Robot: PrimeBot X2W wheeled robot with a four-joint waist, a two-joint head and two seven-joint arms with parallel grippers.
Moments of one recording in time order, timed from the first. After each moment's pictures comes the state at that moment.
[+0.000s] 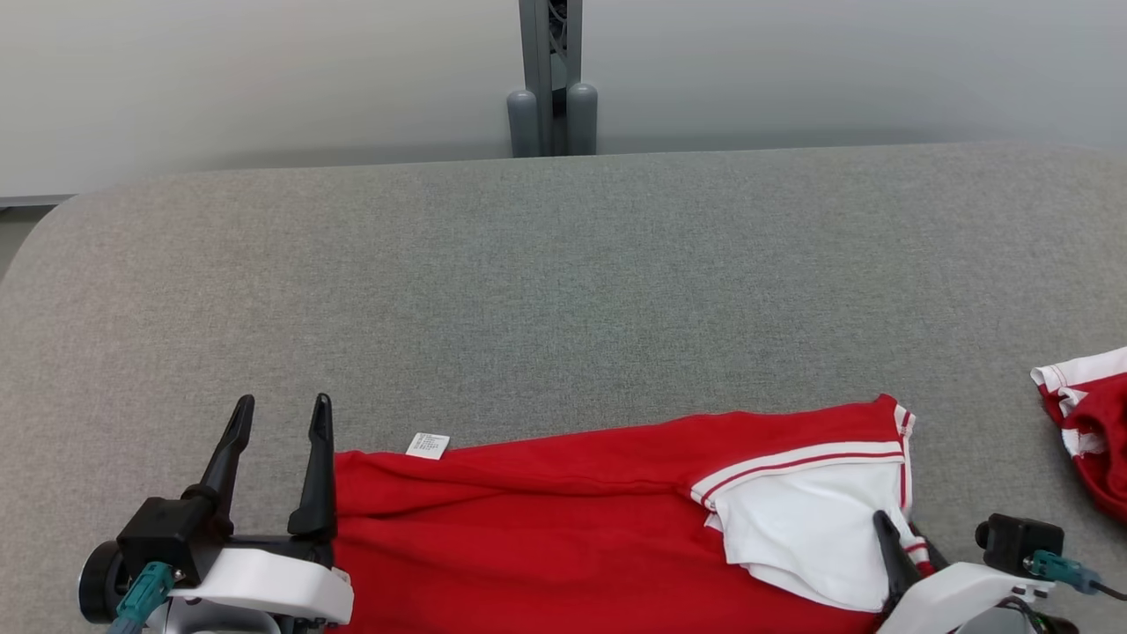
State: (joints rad) left arm -0.05 0.37 -0.38 0.00 -0.55 0.30 -0.26; right arm -0.15 -0.08 0.08 0.67 0.43 0.13 -0.09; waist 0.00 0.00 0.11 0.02
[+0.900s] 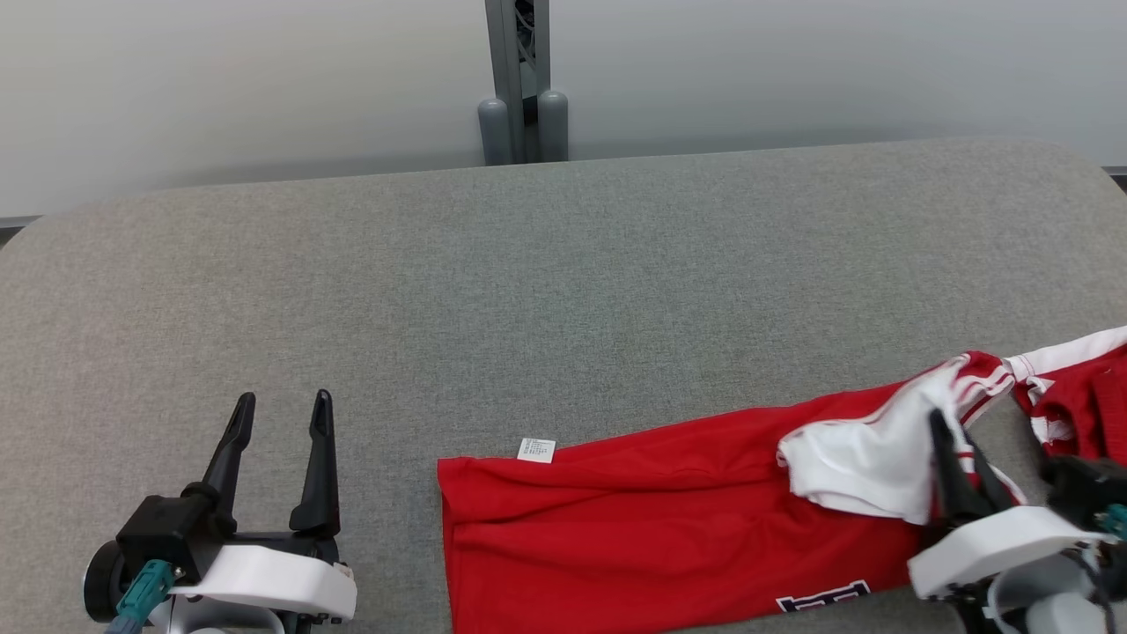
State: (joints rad) left arm -0.05 0.34 -0.36 0.01 -0.55 0.29 -0.26; right arm -0.15 -0.13 0.01 0.44 0.43 0.13 -0.19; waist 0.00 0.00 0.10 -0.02
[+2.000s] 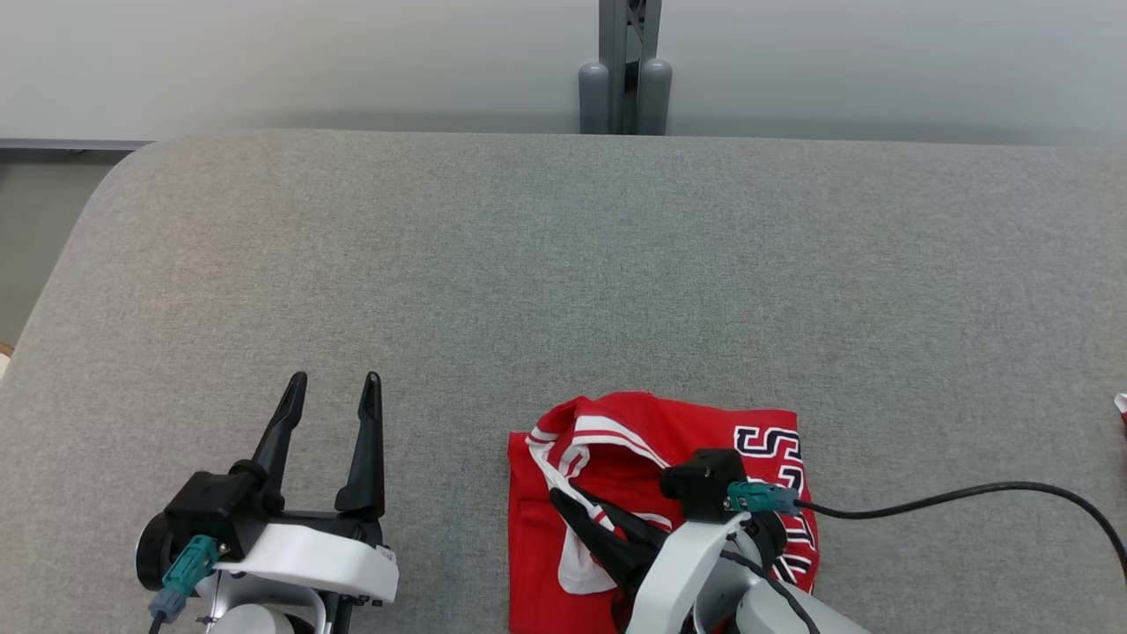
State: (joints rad) left arm -0.11 0.28 -0.39 0.05 -0.53 0.24 -0.26; right arm -0.40 -0.05 0.83 0.45 0.70 0.13 -0.06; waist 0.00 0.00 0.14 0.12
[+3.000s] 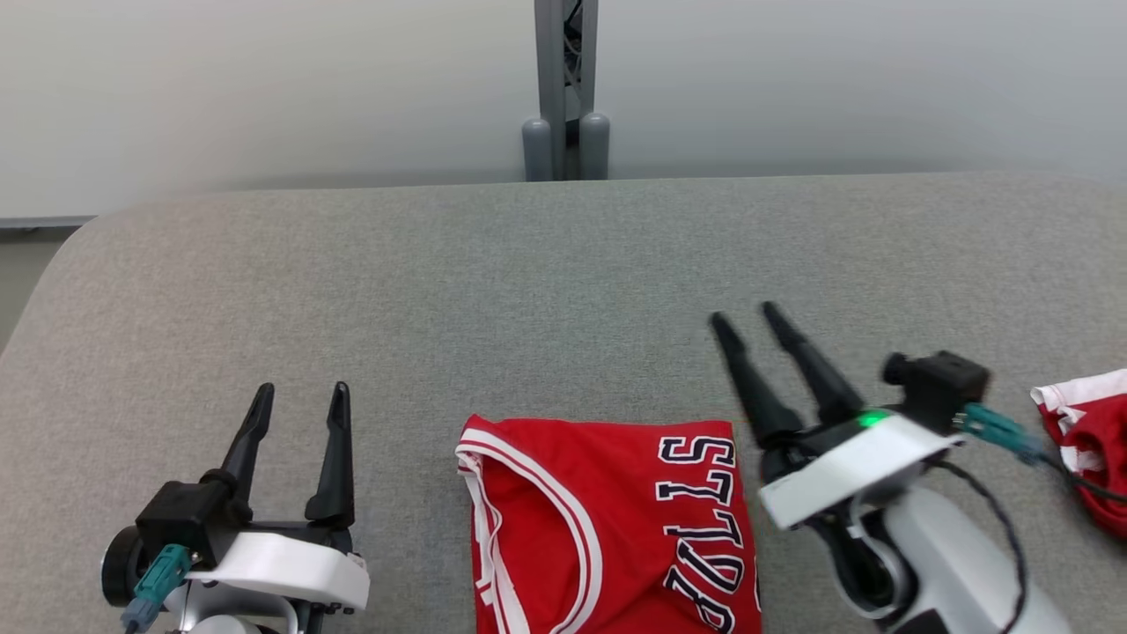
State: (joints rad) left arm -0.08 0.31 -0.37 0.05 -0.53 0.26 -0.25; right arm -0.41 -0.14 0.54 0.34 0.76 0.13 -0.26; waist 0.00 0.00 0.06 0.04
